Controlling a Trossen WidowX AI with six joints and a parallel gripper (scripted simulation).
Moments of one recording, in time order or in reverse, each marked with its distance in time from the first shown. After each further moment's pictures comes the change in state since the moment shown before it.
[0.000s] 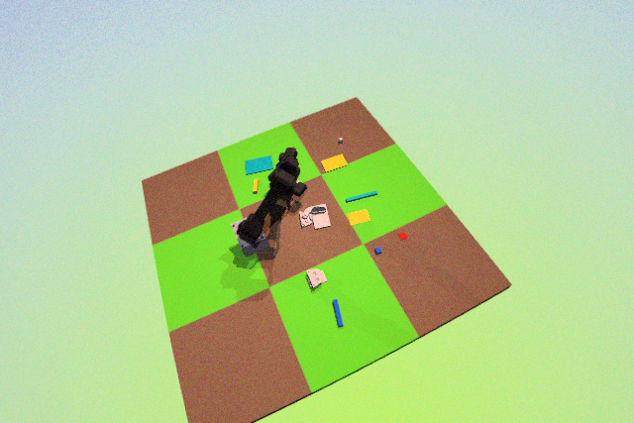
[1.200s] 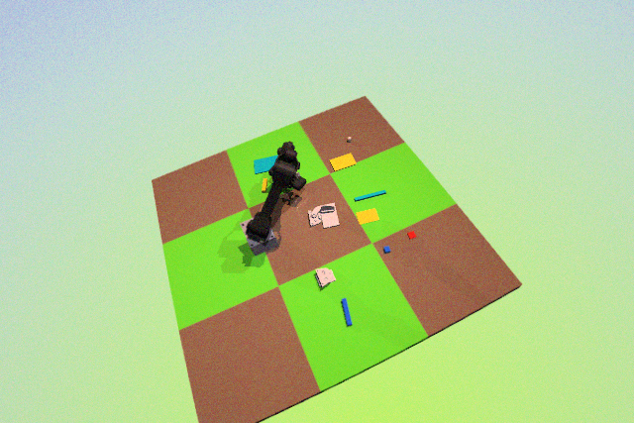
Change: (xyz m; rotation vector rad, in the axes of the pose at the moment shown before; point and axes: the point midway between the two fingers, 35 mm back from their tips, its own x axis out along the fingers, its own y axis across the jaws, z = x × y) arm -0.003 0.052 0.000 -0.001 0.000 0.004
